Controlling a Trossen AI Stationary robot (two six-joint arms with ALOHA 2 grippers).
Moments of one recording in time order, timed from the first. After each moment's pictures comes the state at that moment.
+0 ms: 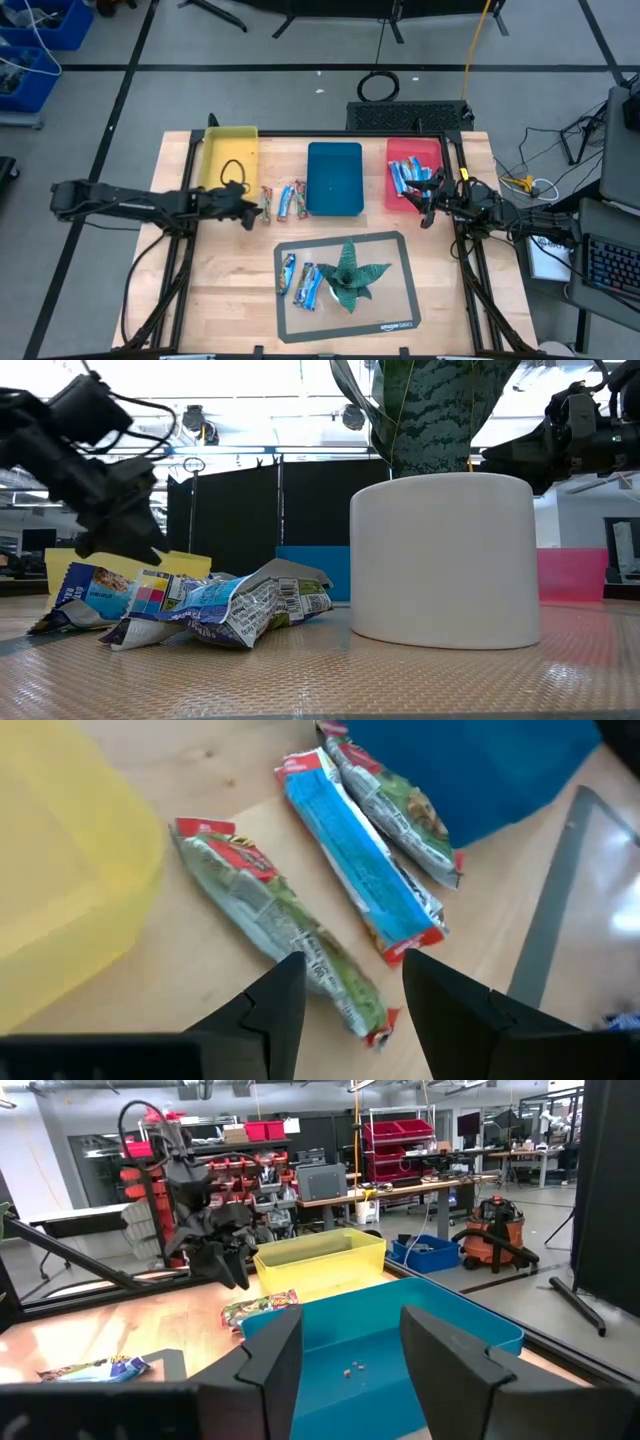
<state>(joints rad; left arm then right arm) 0.10 0.83 0.20 -0.07 -0.18 -0.77 -0.15 0.01 0.02 0.04 0.21 0.10</state>
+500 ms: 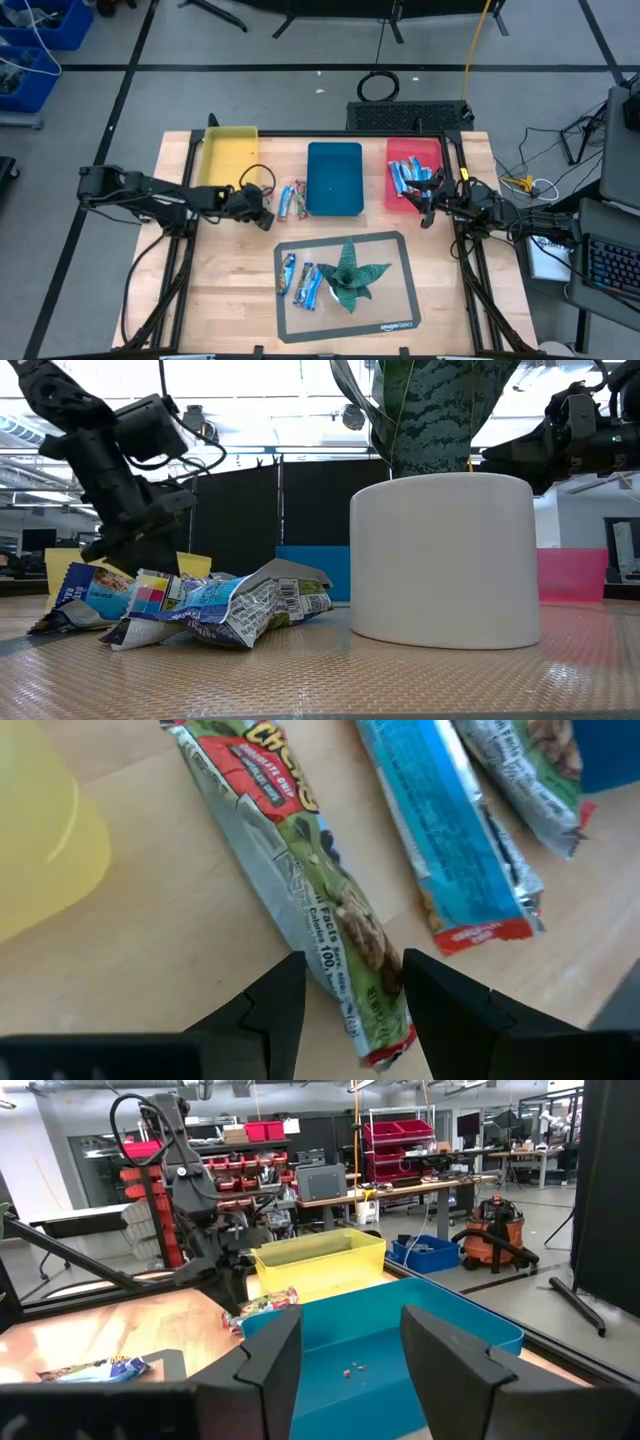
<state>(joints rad) 0.10 1.26 0.42 -0.20 -0.16 -0.93 -0.15 0.01 0.02 0.04 0.21 0.10</state>
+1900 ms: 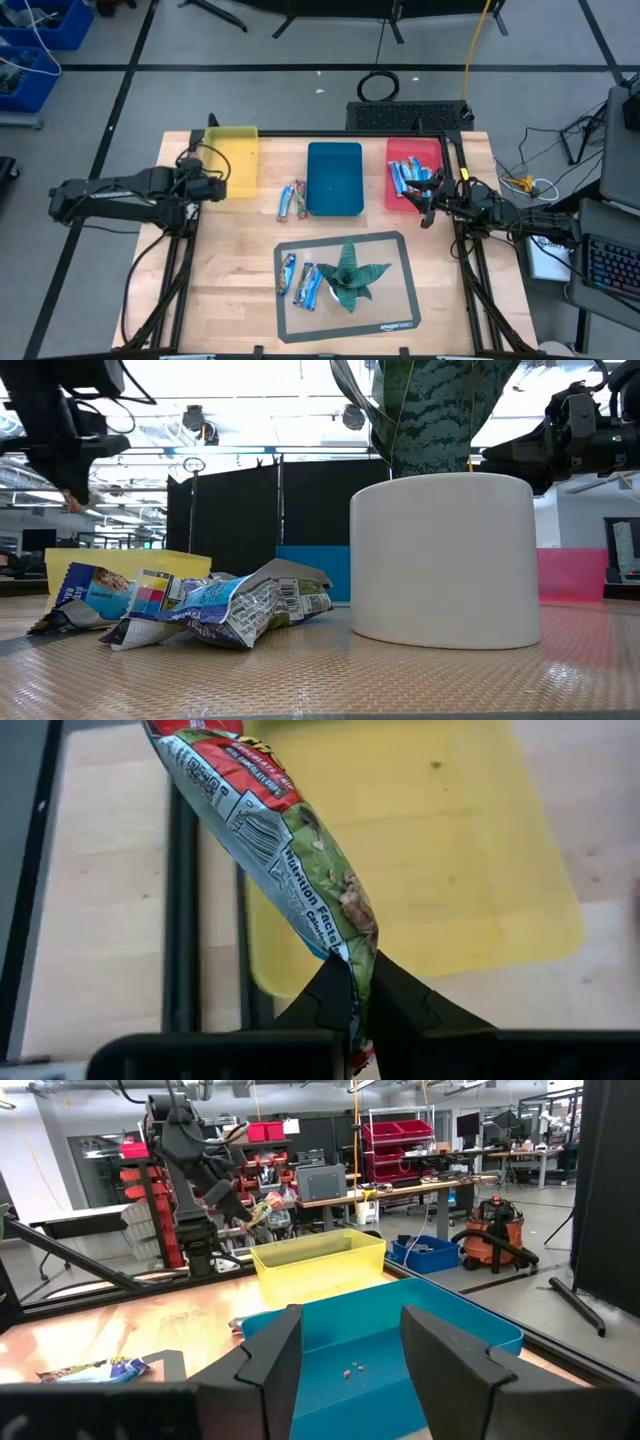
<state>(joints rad) 0.15 0.76 0.72 -1.36 -0.58 -1.28 -0.15 0.01 0.02 0.04 0.21 0.10</state>
